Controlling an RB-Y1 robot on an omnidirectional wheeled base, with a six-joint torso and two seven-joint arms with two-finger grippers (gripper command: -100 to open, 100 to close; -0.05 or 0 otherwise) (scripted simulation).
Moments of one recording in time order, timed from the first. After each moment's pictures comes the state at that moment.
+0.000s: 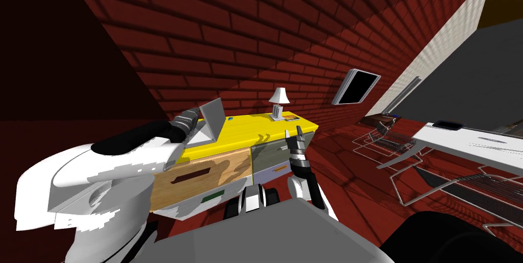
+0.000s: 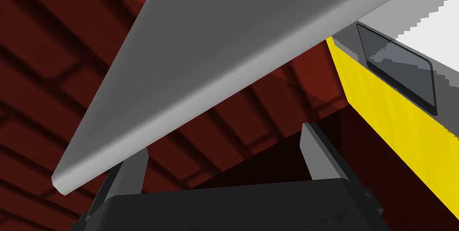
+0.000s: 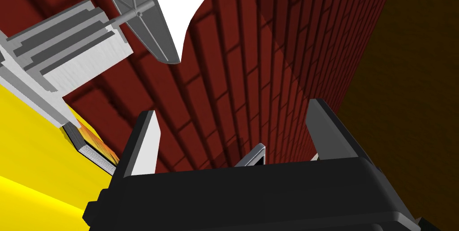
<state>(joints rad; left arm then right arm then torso) -0.31 0.42 0.08 -2.54 -0.12 1.41 -0.10 0.52 0.03 0.06 -2.21 -0.11 -0.48 -0.15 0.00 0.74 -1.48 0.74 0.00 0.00</state>
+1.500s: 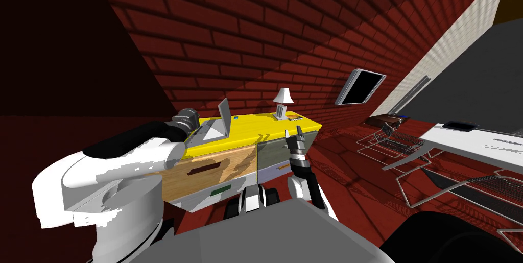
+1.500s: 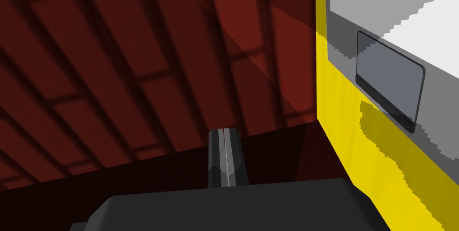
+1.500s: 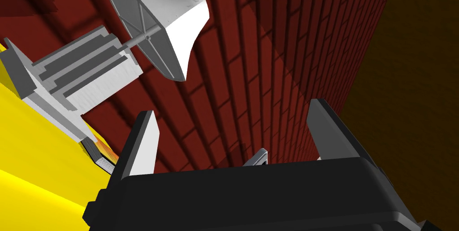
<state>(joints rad) -0.30 0.27 0.14 -2.52 -0.11 1.29 0.06 0.52 0.03 0.06 -2.21 -0.11 -0.48 -0.15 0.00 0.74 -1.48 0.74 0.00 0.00</state>
